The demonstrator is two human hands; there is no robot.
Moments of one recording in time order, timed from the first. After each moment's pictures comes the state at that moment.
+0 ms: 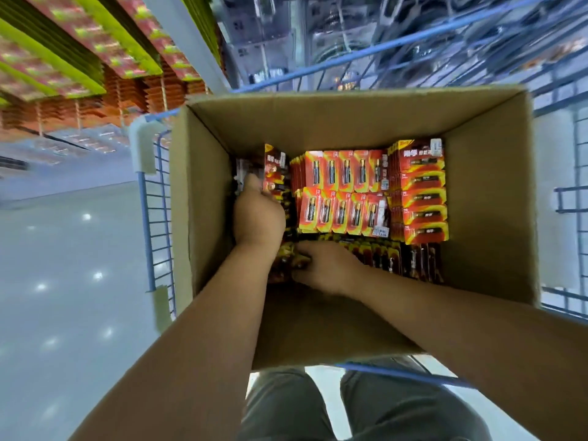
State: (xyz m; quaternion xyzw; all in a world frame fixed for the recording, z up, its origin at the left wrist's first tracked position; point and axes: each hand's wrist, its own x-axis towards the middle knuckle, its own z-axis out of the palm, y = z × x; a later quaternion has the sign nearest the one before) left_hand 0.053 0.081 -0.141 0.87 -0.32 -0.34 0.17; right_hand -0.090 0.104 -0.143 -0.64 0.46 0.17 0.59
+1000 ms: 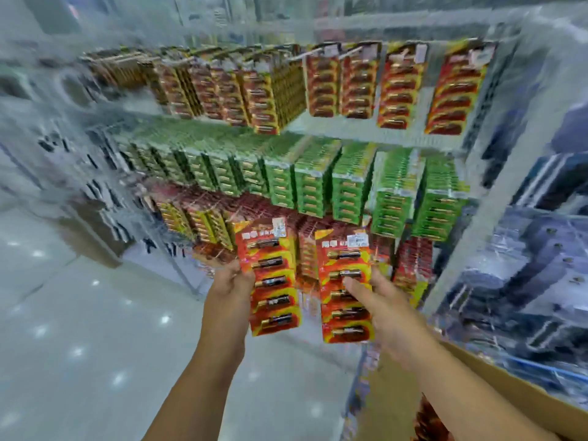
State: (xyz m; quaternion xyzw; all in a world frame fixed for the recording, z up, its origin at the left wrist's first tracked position) left_hand 0.334 0.293 0.257 0.71 -0.11 -0.23 0.66; right_hand 0.172 0.132 0.232 -0.51 0.33 -0.20 0.77
